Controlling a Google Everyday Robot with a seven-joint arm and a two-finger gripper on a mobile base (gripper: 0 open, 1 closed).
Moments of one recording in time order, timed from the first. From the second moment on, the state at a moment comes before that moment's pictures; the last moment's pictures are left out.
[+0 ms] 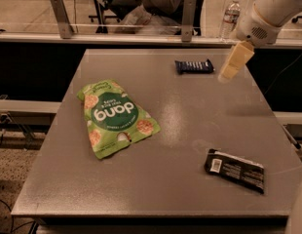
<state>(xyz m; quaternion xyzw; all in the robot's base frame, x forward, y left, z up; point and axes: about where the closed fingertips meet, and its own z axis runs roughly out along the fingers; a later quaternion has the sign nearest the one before) 0.643 -0.226 0.924 -0.56 0.80 0.03 0.22</state>
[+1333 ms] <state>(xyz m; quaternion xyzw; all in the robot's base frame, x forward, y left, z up) 0.729 -0.210 0.857 -0.53 0.82 0.06 0.22</state>
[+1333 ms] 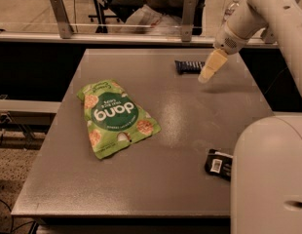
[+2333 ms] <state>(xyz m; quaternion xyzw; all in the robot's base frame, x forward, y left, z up) 0.737 -0.200 0.830 -0.48 0.85 0.09 0.19</state>
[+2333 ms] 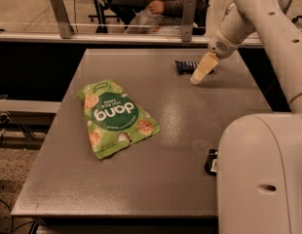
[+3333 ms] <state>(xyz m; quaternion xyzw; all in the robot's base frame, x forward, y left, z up) 0.735 -0.186 0.845 -0.49 0.84 0.10 0.20</state>
